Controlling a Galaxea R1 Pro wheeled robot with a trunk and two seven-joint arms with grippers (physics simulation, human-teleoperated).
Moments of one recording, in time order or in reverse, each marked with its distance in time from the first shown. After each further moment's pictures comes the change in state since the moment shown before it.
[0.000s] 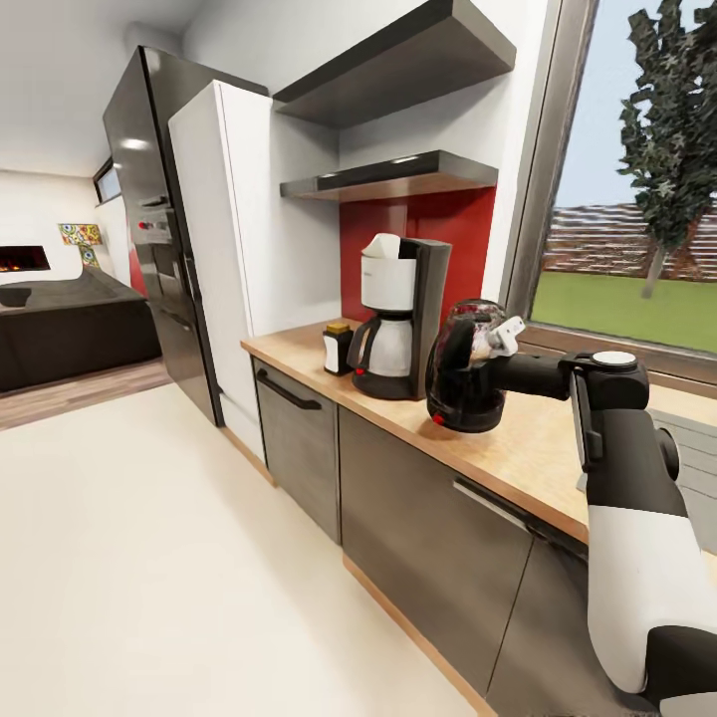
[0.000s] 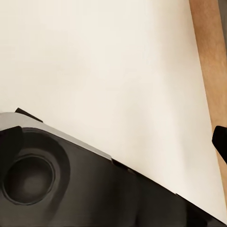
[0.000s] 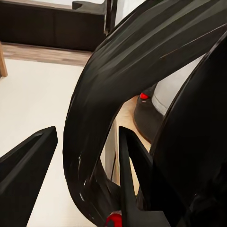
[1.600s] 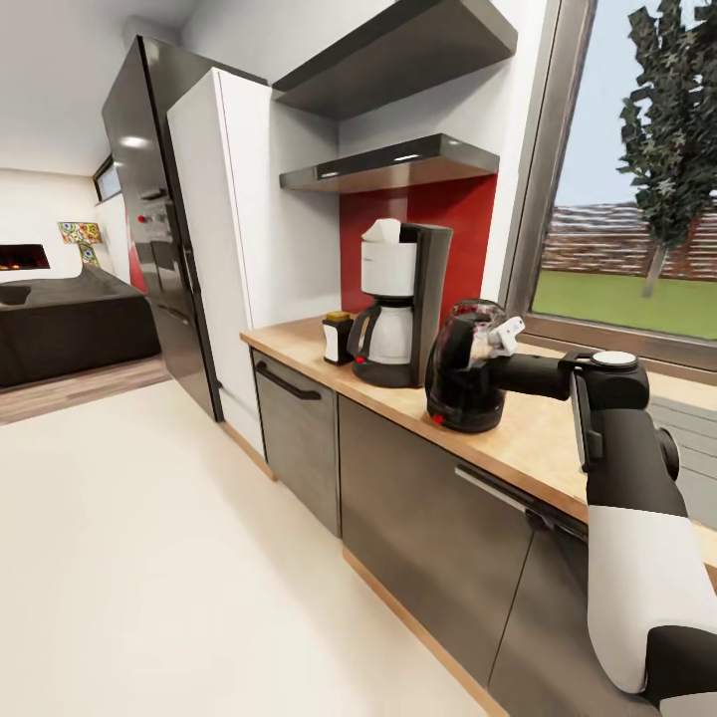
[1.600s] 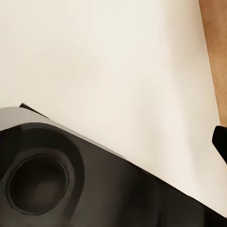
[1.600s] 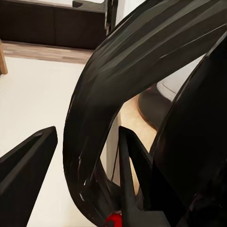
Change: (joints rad) left arm 0.000 0.000 0.000 0.001 0.000 0.001 0.003; right arm 0.000 0.000 0.000 0.000 -0.001 0.001 0.000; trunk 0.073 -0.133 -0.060
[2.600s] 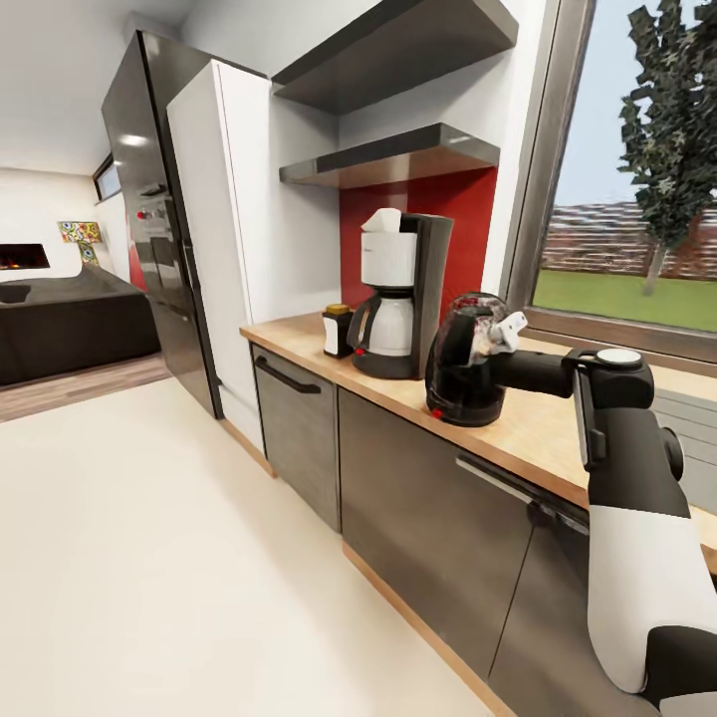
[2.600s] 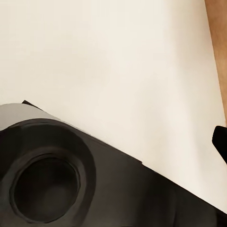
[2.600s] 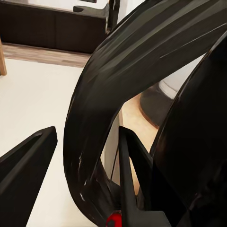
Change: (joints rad) left arm 0.000 0.000 0.000 0.000 0.000 0.000 0.000; right arm -0.001 0.000 -0.001 -0.025 -0.009 -0.012 -0.001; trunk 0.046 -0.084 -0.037
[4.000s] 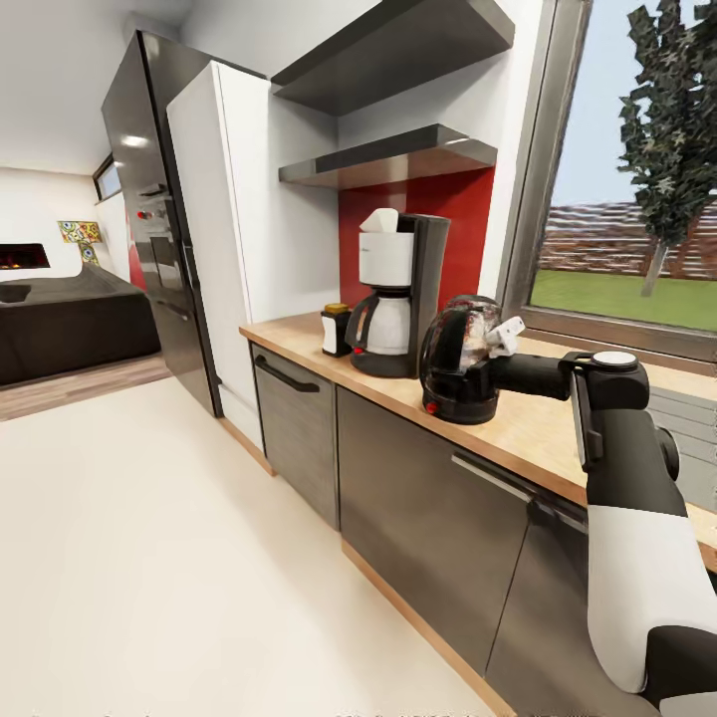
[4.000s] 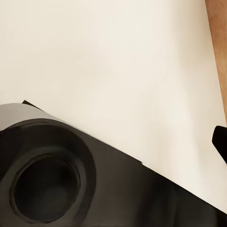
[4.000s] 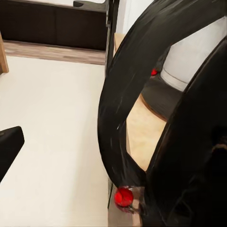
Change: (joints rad) left arm 0.000 0.000 0.000 0.000 0.000 0.000 0.000; right arm 0.000 0.000 -0.001 0.026 0.007 0.010 0.002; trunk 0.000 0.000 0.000
